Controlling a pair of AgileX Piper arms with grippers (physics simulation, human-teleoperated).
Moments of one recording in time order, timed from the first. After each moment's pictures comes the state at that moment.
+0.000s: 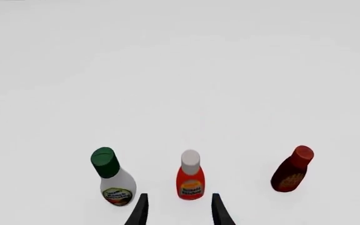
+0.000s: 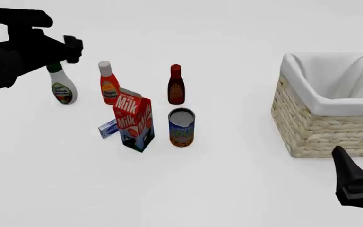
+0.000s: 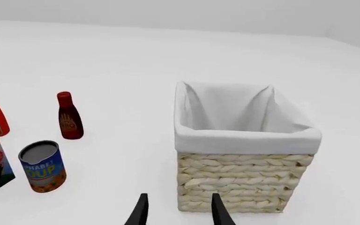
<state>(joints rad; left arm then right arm) -0.05 1.47 -1.04 -0.07 0.04 -0.01 0.24 0.00 -0.16 -0.05</state>
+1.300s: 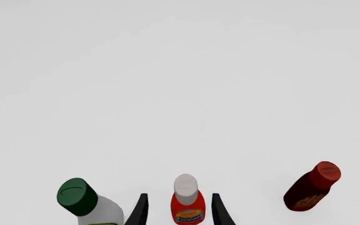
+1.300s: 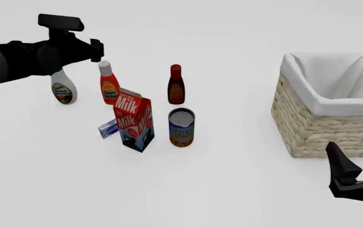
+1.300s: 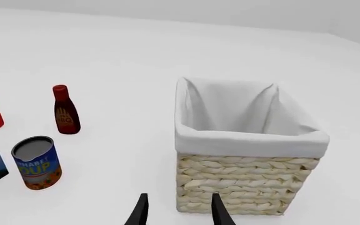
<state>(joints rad) -0.07 1.80 -1.31 -0.08 0.07 0.00 0.41 0.00 -0.30 -0.07</state>
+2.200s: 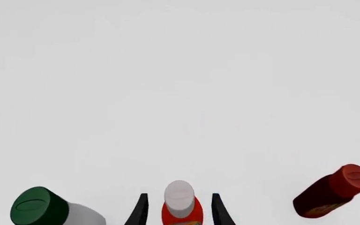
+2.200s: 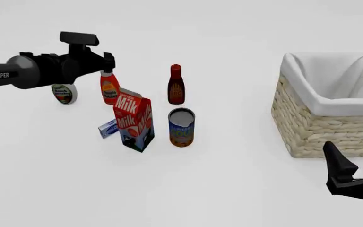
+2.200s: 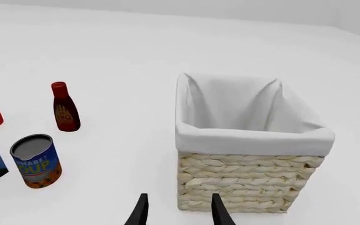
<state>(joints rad) -0.09 2.00 -1.42 -0.12 0.05 0.00 0.47 0.00 -0.34 -0.06</state>
